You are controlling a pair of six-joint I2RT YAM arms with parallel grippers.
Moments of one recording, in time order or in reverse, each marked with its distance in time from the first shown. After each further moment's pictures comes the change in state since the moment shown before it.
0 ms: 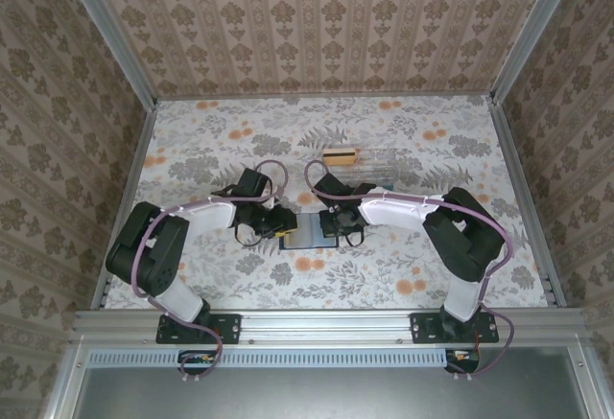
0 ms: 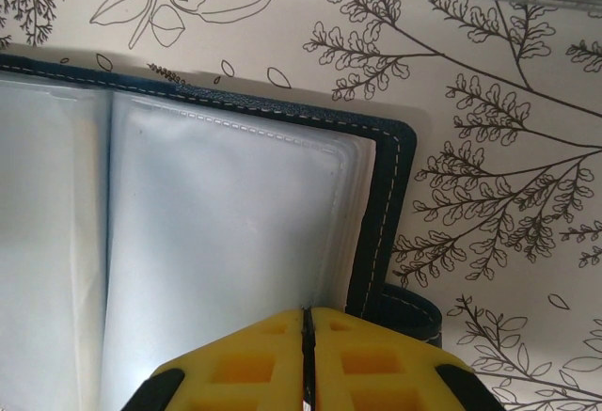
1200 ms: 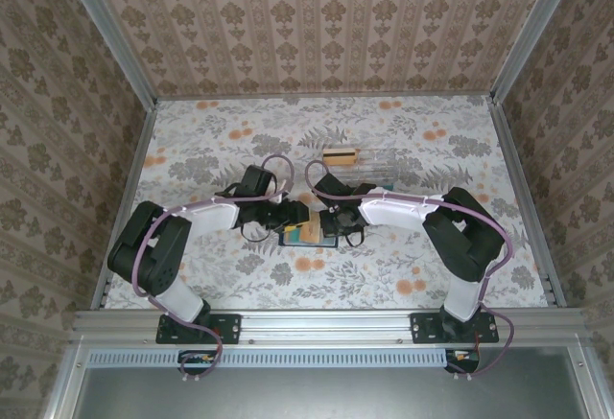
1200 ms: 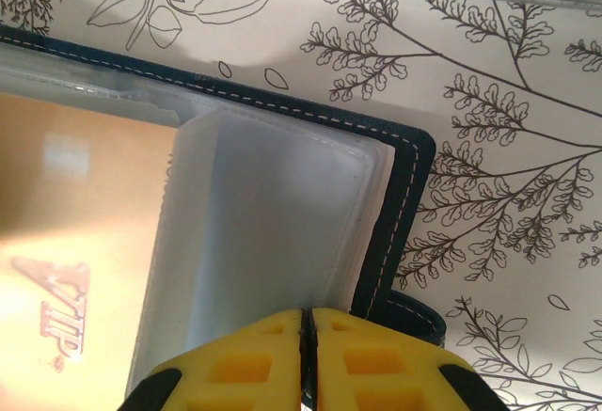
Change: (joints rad) left arm -0.031 0.004 0.008 0.154 0.111 -0.050; right arm 0.000 0.000 -0.003 0.003 0.000 0.004
